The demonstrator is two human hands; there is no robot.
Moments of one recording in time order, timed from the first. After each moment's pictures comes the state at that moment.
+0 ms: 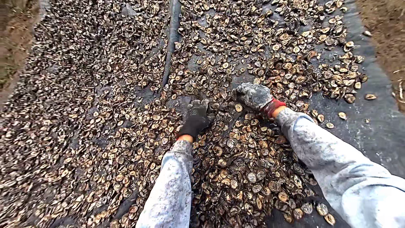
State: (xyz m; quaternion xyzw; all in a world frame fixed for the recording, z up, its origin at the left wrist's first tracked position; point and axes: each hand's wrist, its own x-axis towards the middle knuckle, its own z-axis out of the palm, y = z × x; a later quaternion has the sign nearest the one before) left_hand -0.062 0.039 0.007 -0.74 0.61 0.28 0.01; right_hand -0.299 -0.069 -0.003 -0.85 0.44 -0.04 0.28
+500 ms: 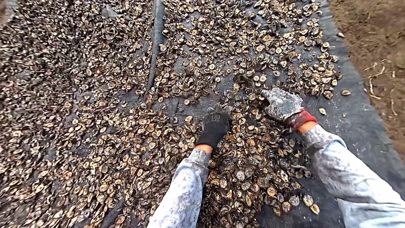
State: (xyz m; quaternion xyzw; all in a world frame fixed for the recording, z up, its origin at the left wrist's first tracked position) left_hand -0.165 0.062 0.030 -0.69 0.65 0.31 -0.02; right_hand -0.408 -0.039 0.022 -0.78 0.58 0.07 0.20
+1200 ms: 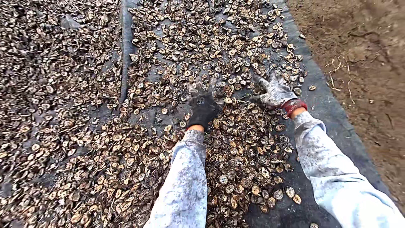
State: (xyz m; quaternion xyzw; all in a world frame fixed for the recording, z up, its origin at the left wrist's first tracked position) left_hand -0.214 -0.024 0.040 -0.71 0.66 0.23 -0.01; right_hand -0.476 -0.058 0.026 -0.71 0.67 0.02 0.24
